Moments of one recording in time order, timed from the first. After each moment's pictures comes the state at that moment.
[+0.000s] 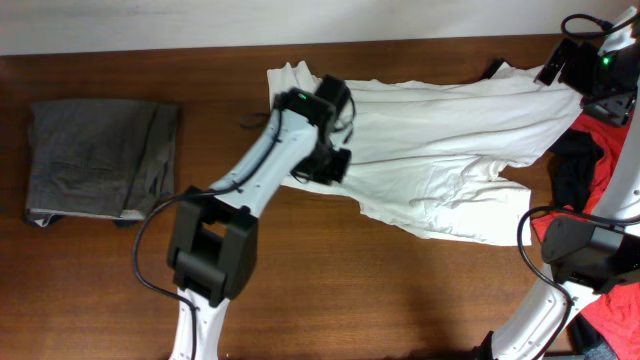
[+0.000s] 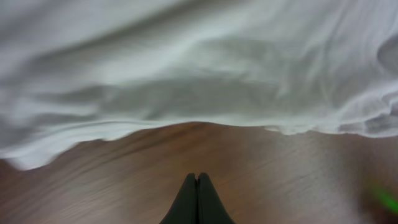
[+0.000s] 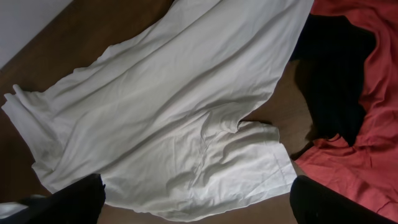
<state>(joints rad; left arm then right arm) -0.55 2.21 1.91 -1.19 0.18 -0.14 -0.36 2.10 2.58 -1.69 -0.19 0.24</state>
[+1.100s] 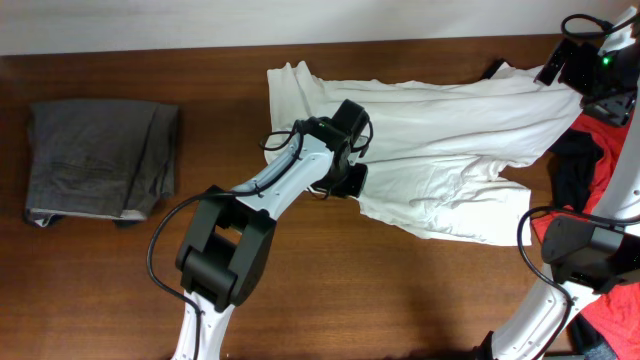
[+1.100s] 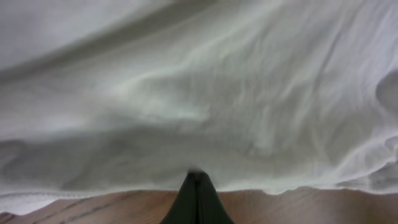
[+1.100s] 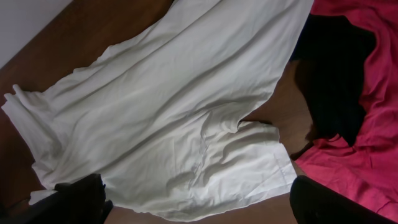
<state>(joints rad) -0.61 2.21 1.73 -0.90 0.19 -0.24 -0.36 2.10 2.58 -1.69 -0.19 0.24</state>
